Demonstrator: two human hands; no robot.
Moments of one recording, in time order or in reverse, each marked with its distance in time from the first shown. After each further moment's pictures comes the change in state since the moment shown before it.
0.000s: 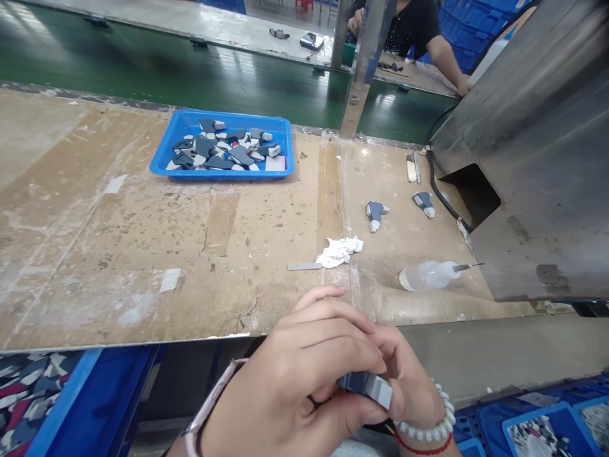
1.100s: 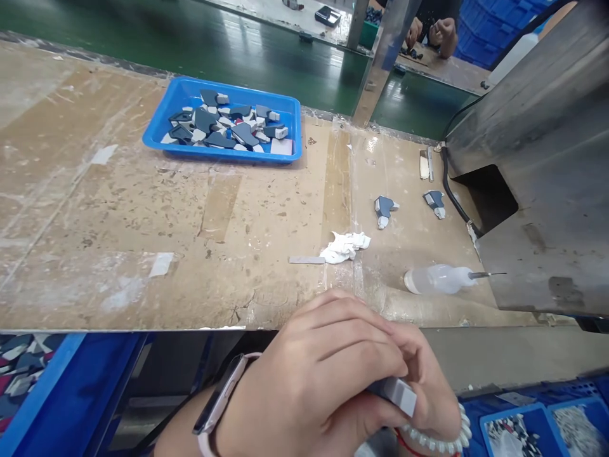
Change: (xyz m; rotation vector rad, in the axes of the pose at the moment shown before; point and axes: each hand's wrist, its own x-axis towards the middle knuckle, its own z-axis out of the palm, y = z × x) left_hand 0.002 -0.004 0.015 0.002 0.106 0.078; right_hand -0.020 -0.007 -0.010 -0.157 0.281 -0.034
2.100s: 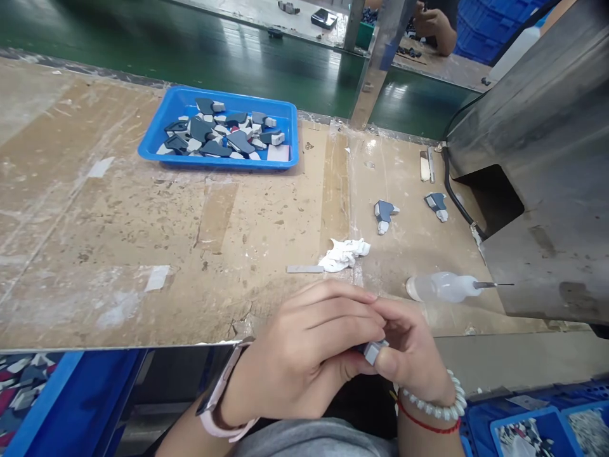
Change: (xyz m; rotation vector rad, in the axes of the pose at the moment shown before) left_hand 0.003 -0.034 -0.008 0.025 0.019 0.043; right_hand 0.035 -0.005 -0.020 -0.210 -0.104 -0.113
